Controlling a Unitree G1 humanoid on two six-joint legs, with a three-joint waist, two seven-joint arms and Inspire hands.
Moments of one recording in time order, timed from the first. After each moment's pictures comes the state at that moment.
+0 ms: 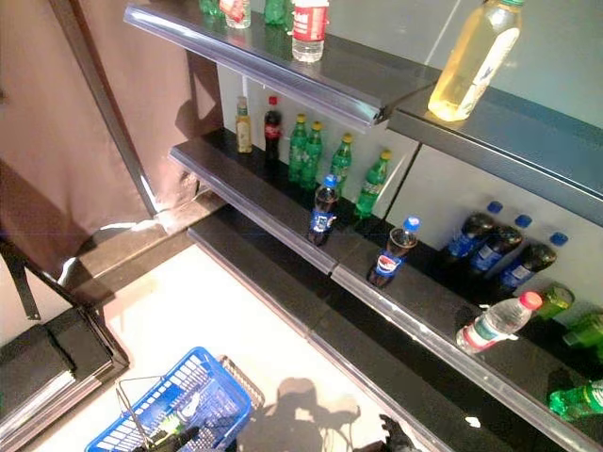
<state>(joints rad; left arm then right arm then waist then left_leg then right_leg) 0.14 0.21 0.04 1.16 -0.73 -0.16 -0.10 0.00 -0.28 0.27 1.14 -0.04 -0.17 -0.12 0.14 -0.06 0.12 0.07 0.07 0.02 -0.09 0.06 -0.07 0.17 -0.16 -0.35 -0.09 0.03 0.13</state>
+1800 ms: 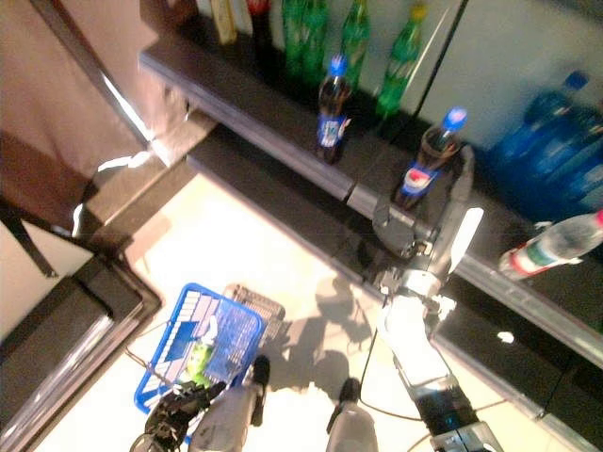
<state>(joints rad) 0.07 0.17 -0.17 0.93 -0.80 -0.23 -0.03 -0.31 -0.47 0.24 0.04 0.08 -0.21 -0.99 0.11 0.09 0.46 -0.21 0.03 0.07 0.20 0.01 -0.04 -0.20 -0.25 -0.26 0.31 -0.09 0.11</state>
